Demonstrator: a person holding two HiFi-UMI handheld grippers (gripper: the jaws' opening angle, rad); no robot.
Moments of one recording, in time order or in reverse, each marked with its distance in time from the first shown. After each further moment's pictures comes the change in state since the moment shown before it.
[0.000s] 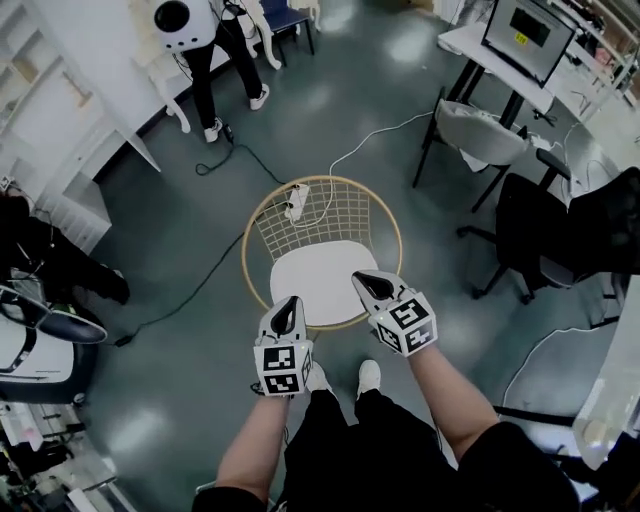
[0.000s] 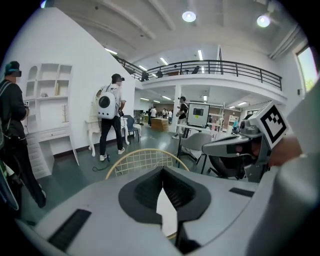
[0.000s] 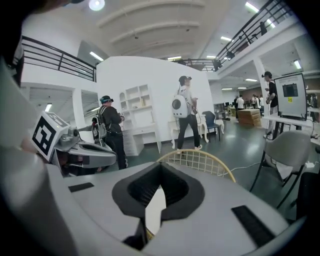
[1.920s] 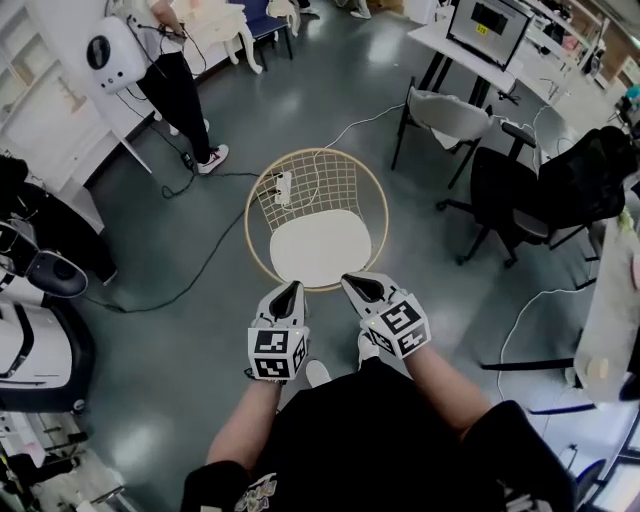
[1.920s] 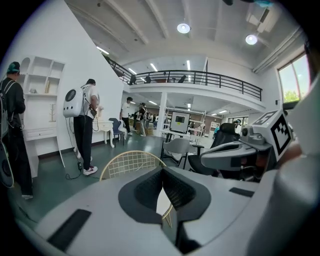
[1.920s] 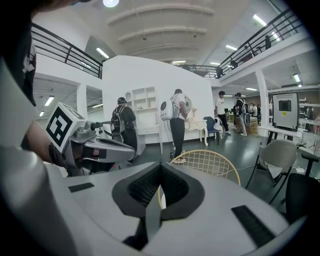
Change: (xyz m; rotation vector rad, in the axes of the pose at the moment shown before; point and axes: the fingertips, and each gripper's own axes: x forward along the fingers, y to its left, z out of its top) left arm -0.145 -0.017 -0.018 0.024 -0.071 -0.197; right arm -0.090 0.172 -0.010 -0.067 -0.018 -0.049
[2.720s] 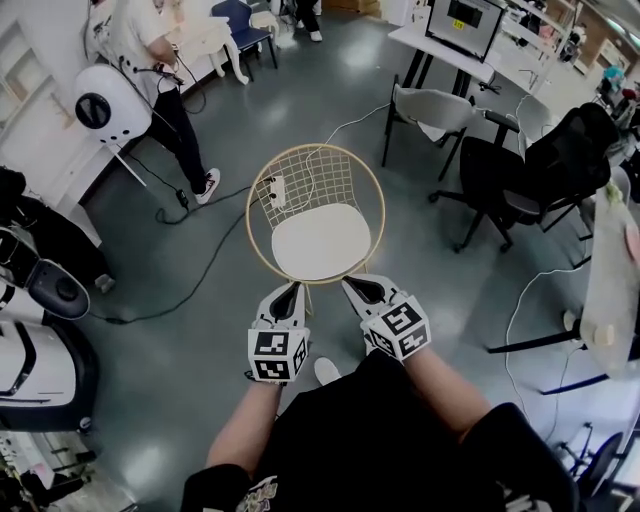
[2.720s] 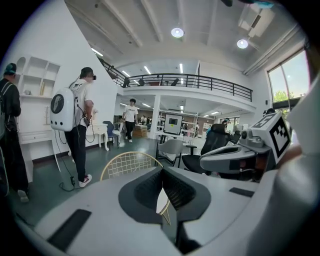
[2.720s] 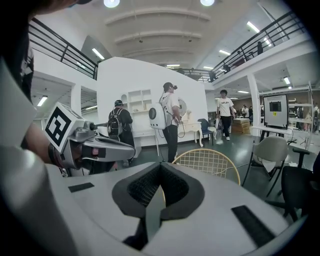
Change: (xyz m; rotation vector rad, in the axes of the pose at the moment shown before) left arm -0.061 0.005 -0.018 0.043 -0.033 -0.076; right arm -0.018 0.067 -0.008 0.039 -0.040 -0.095
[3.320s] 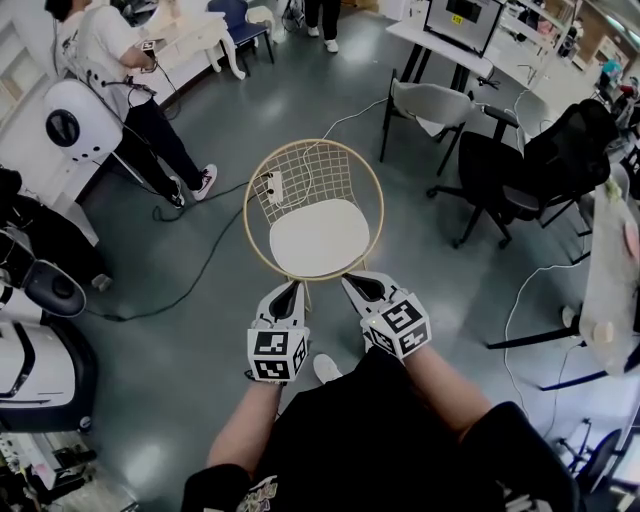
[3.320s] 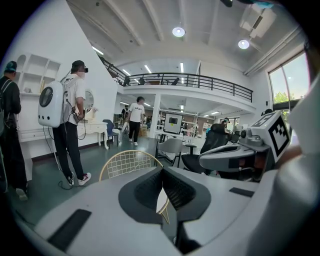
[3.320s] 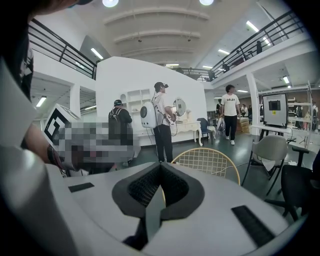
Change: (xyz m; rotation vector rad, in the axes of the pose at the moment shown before) left arm 0.004 -0.001 -0.005 -0.006 0.011 -0.008; right arm 0.002 -0.004 -0.002 0.009 0.005 -0.006
